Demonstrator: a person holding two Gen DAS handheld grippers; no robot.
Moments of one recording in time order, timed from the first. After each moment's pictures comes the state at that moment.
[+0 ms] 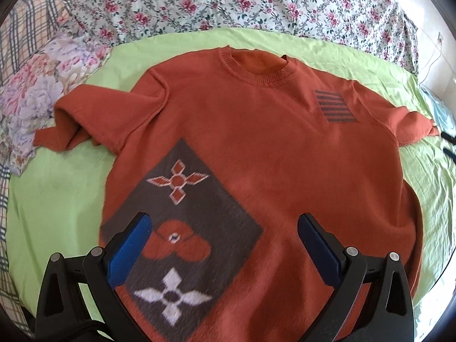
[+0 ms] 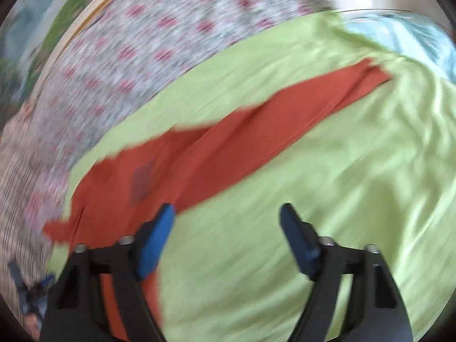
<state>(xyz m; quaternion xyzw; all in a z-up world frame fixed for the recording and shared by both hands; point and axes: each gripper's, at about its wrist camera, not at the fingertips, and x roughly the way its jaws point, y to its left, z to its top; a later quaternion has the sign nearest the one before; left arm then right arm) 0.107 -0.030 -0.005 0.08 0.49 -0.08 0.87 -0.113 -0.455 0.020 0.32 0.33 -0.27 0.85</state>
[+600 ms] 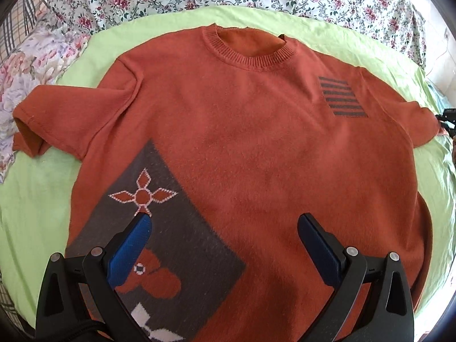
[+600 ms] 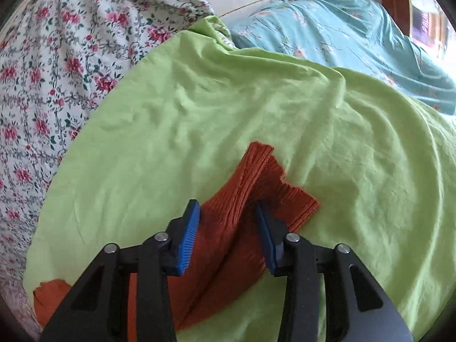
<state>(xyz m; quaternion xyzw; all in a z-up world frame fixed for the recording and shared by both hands) 0.145 -0.055 -0.032 0.07 0.52 -0.08 0.85 -0.076 -0.669 -0.010 0.35 0.32 -0.42 0.77</state>
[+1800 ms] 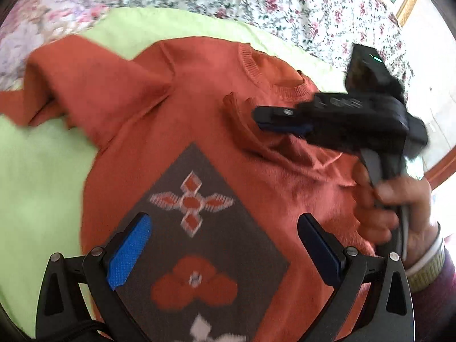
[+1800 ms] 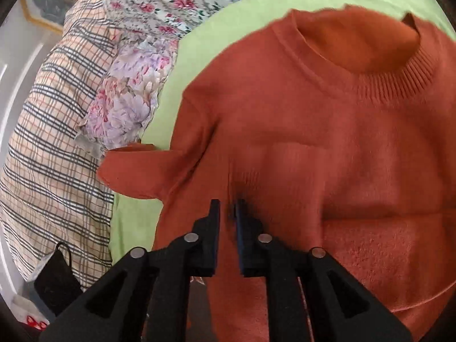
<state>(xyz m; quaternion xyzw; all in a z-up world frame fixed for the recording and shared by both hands) 0.175 0.034 -0.029 -0.07 0.50 -0.17 0.85 0.216 -0.197 -0.086 0.31 0.50 0.17 0.79</state>
